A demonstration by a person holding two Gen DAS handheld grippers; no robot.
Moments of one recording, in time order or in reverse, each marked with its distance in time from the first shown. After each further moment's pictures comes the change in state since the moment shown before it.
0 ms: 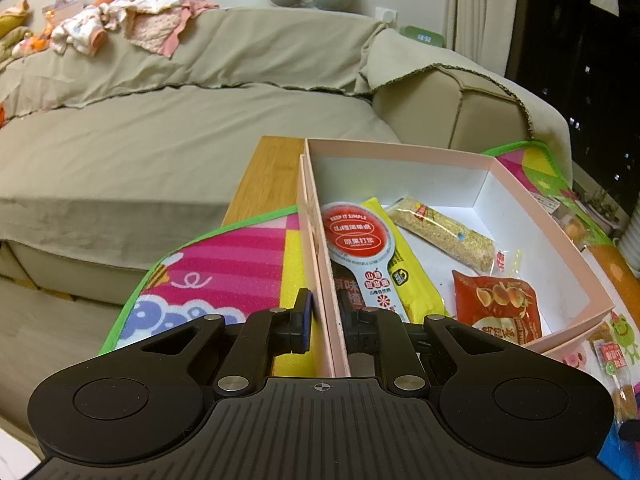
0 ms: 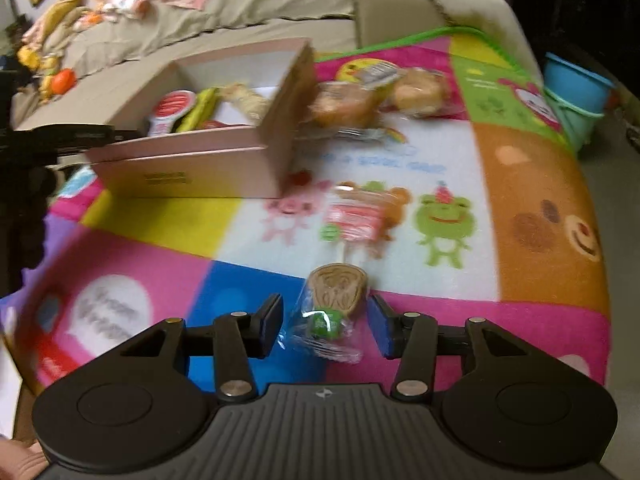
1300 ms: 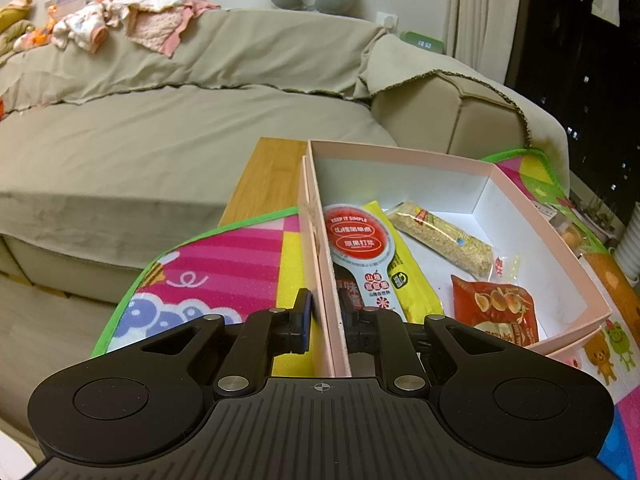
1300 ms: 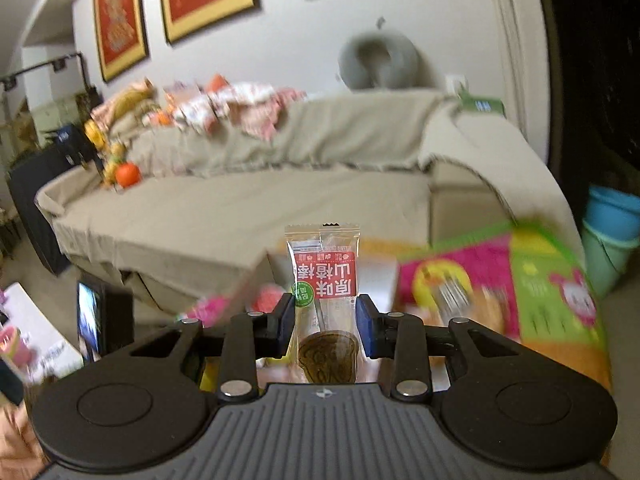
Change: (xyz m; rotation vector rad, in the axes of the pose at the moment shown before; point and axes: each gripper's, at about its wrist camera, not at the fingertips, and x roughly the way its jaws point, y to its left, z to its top) left arm 0.002 0.000 0.000 -0.020 -0.012 -0.013; right arm -0.076 0.059 0.123 -0.075 -0.382 0.149
